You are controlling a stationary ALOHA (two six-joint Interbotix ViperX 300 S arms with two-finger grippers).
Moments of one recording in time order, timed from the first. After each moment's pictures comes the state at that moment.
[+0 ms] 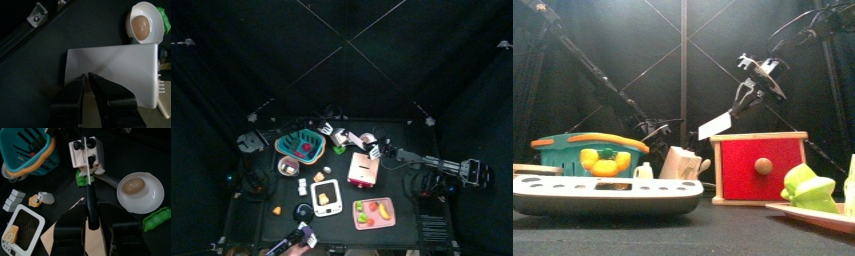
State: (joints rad) left arm 0.75 0.32 0.20 -0.60 0.51 0.37; right arm -0.38 -0.44 0.73 -0.46 0.39 0.99
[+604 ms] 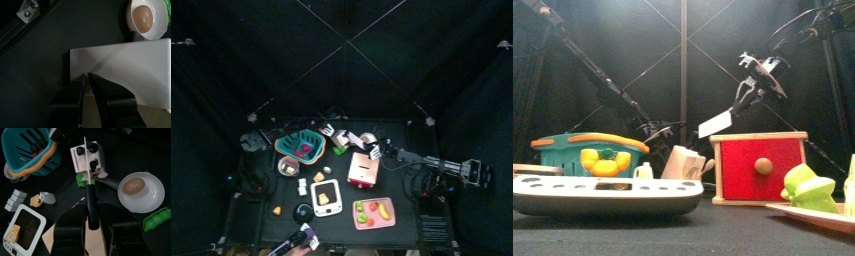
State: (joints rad) left arm 0.73 0.33 0.19 -0.58 0.49 0.37; right arm -0.37 -0.46 0.73 -0.46 0.39 0.99
